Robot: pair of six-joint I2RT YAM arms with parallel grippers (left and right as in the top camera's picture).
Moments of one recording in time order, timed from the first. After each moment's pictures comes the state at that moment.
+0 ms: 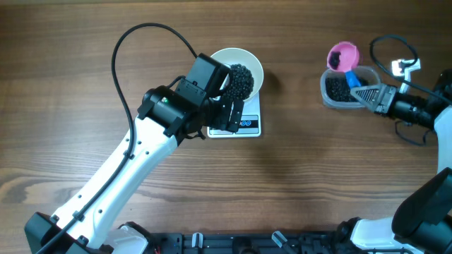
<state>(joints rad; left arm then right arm) -0.59 1.48 1.39 -0.99 -0.02 -0.30 -0.52 1.62 1.17 -0.92 -1.15 -0.31</state>
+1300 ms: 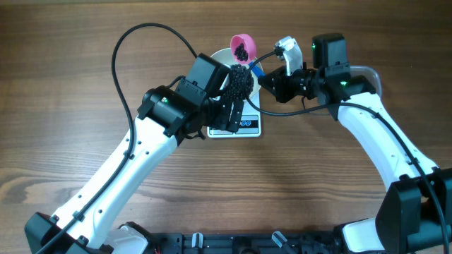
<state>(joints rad) -0.59 1.48 1.39 -0.99 -0.02 -0.30 0.22 1.62 1.17 -0.39 -0.64 -0.06</state>
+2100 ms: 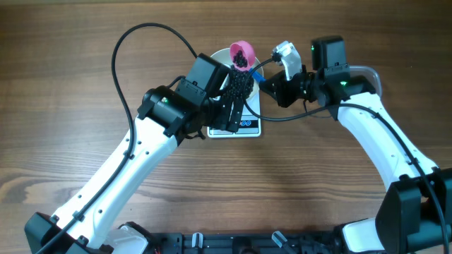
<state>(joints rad) -0.59 1.48 1.39 -0.99 -0.02 -0.30 0.22 1.62 1.17 -0.44 -0.62 -0.16</state>
